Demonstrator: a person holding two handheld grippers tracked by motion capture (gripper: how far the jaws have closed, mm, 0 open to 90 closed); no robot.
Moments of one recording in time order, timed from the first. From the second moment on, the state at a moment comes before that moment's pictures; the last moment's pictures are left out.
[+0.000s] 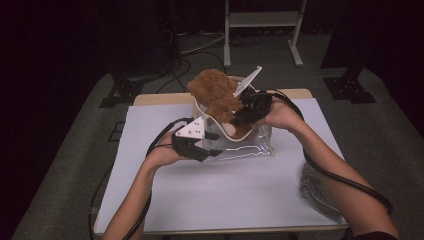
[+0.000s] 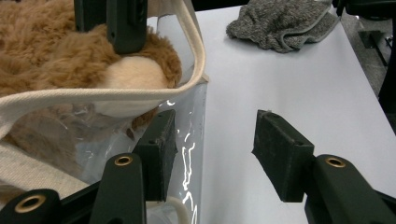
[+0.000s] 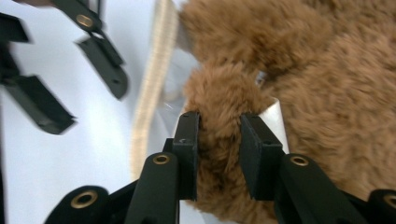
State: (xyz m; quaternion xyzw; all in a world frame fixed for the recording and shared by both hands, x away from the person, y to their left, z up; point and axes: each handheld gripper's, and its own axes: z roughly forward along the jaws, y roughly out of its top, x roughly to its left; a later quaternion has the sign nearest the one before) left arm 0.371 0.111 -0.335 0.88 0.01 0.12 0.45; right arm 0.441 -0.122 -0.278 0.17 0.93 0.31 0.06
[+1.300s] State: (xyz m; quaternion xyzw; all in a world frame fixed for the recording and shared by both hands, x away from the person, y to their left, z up) left arm 0.343 0.176 -0.350 0.87 0.07 0.14 0.47; right arm 0.392 -0.122 -0.294 0.12 0.93 0.31 0.12
